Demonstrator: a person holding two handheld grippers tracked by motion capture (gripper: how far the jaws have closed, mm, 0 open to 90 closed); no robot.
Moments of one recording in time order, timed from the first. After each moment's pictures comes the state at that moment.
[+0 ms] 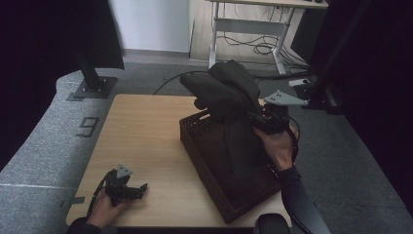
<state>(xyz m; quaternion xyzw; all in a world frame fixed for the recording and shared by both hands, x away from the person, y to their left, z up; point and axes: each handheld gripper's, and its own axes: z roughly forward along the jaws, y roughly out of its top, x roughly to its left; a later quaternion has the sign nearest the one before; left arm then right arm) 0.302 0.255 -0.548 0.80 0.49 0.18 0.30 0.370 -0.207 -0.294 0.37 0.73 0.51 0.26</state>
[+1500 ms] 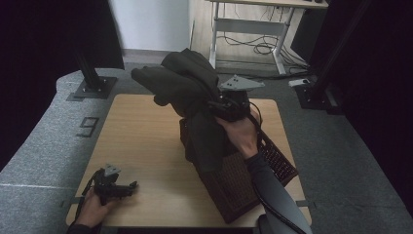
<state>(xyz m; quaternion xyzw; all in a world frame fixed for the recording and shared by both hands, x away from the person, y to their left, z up) 0.303 0.289 -0.548 0.78 0.52 0.19 0.30 0.381 -0.107 -0.263 0.30 0.75 0.54 0.24</state>
